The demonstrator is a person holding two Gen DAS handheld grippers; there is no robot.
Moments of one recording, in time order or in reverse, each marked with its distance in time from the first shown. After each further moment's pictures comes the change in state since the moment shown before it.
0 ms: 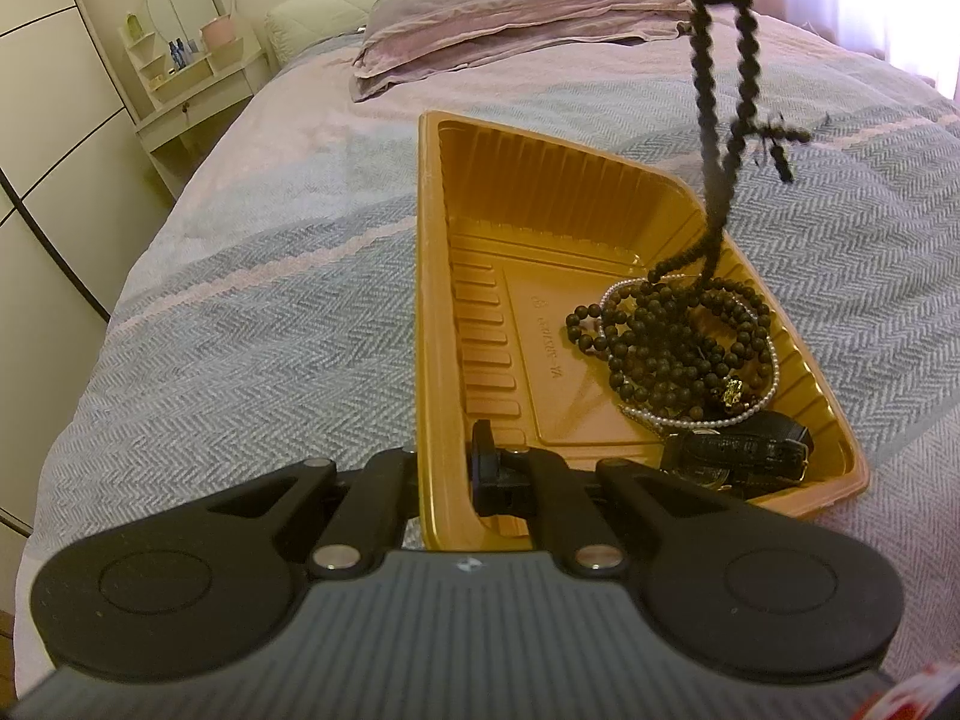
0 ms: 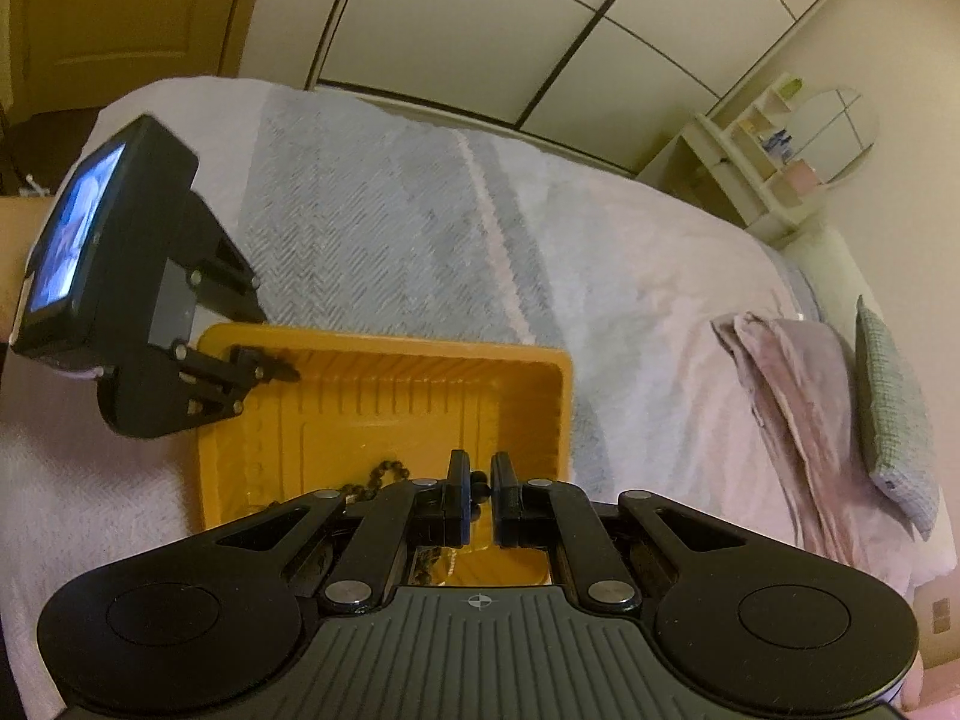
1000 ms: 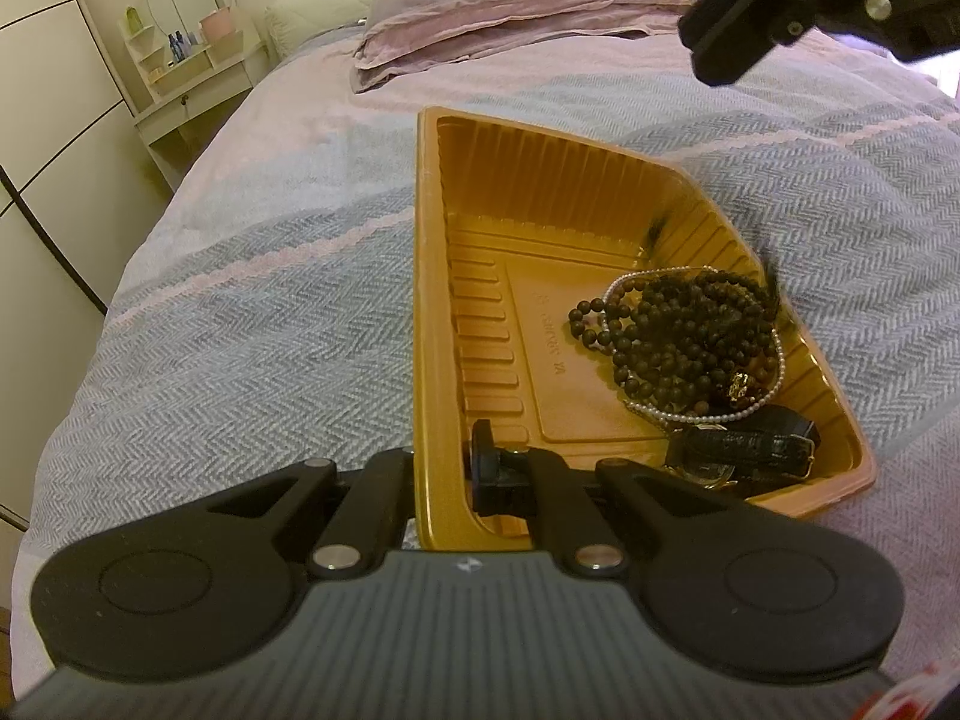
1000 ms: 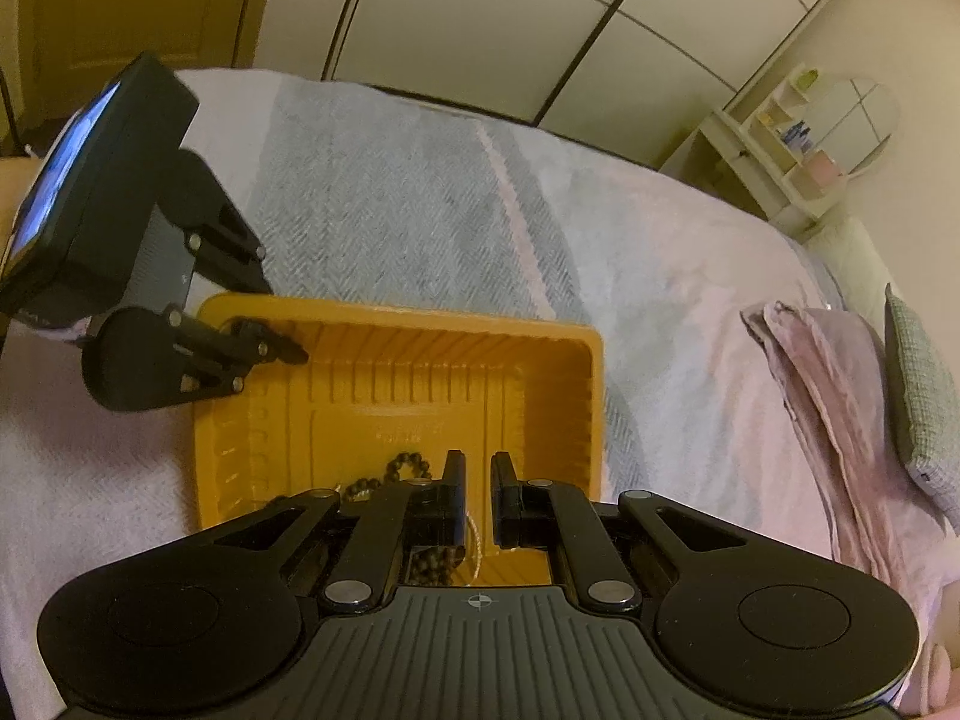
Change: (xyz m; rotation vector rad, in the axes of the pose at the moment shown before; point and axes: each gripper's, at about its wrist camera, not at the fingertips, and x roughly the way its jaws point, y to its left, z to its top) left arm 0.004 0.002 -0.003 -0.007 0.010 -0.003; right arm 0.030 0.001 -0.013 0.028 -0.021 0.039
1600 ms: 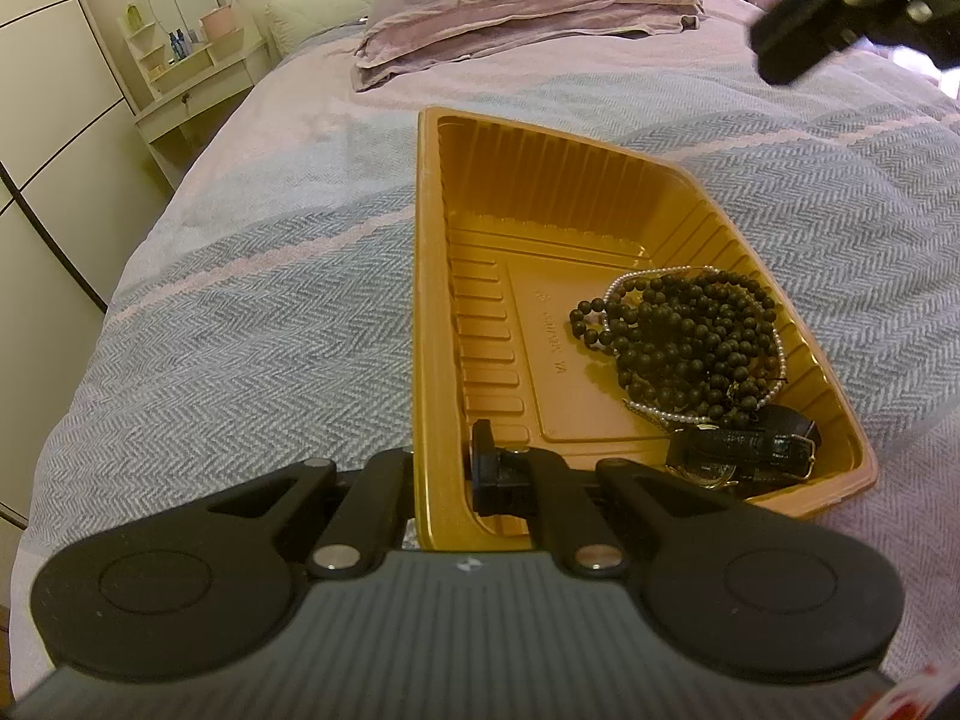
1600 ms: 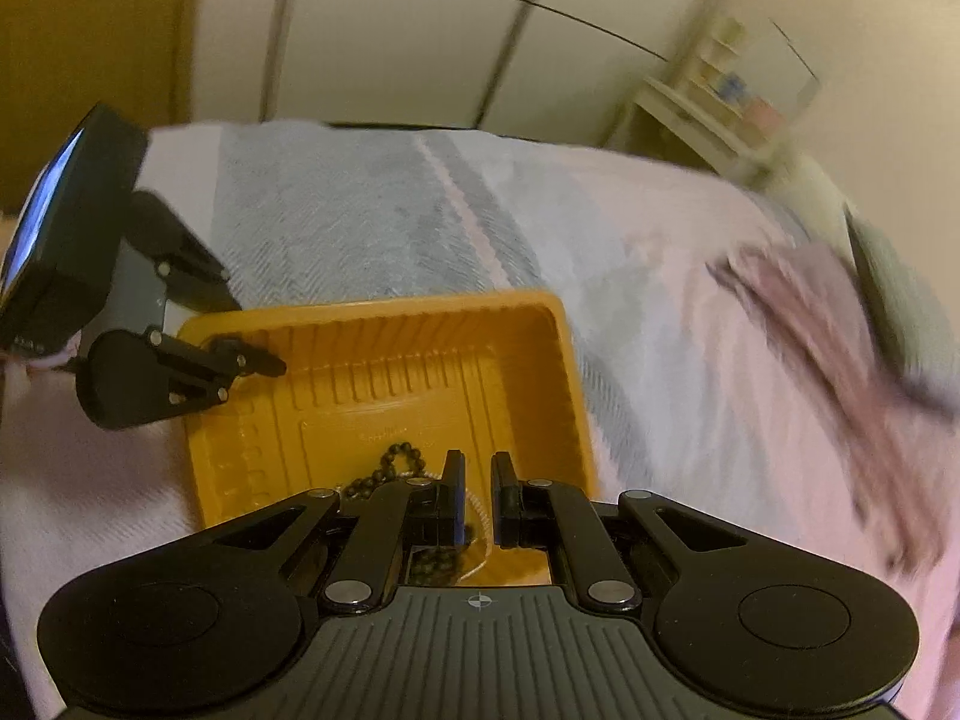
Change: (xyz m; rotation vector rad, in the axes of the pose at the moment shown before) left arm 0.001 0.001 0.000 -0.003 0.003 -0.002; right arm -0.016 -0.013 -0.034 0.248 -0.033 -0.018
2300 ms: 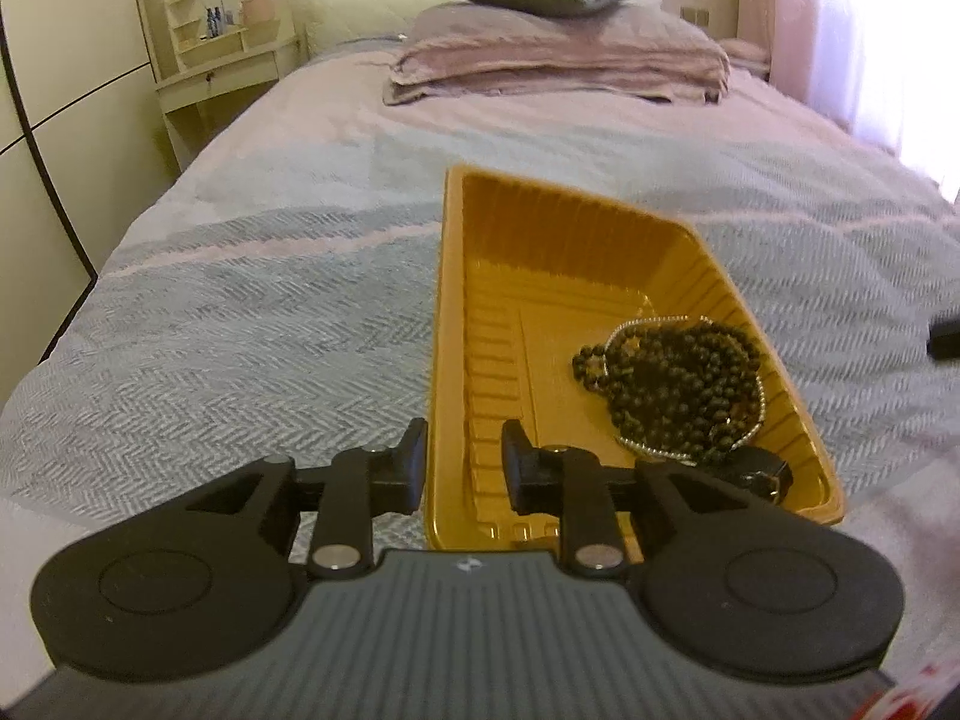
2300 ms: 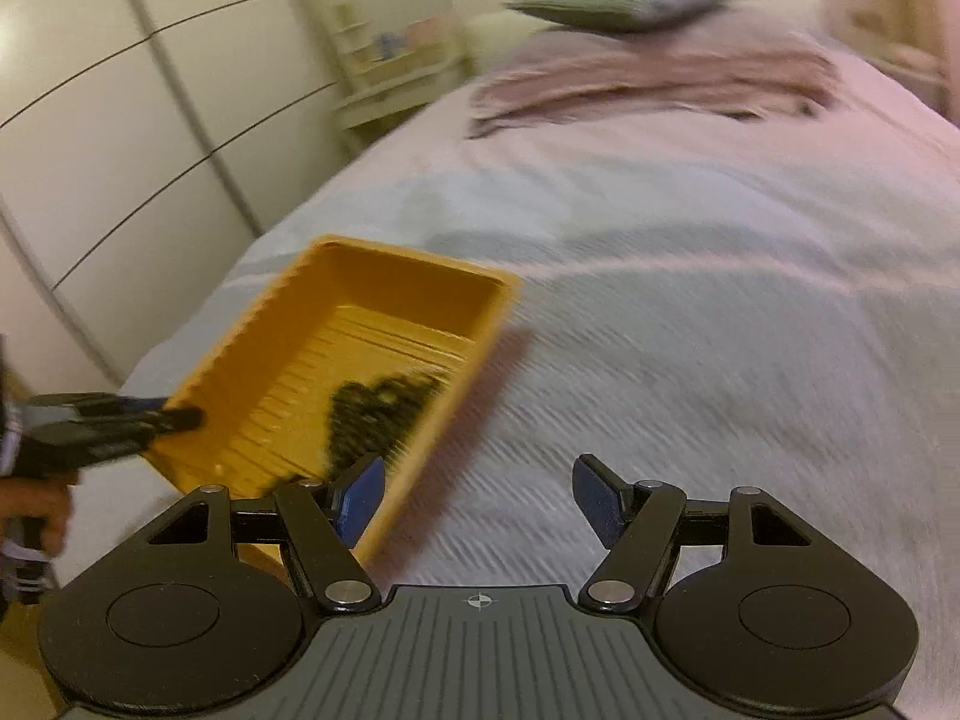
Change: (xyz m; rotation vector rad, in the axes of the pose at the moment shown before) left arm -0.022 0.036 -0.016 -0.176 -0.084 -0.075; right arm -0.045 -0.016 -0.177 0.943 -0.143 -0.043
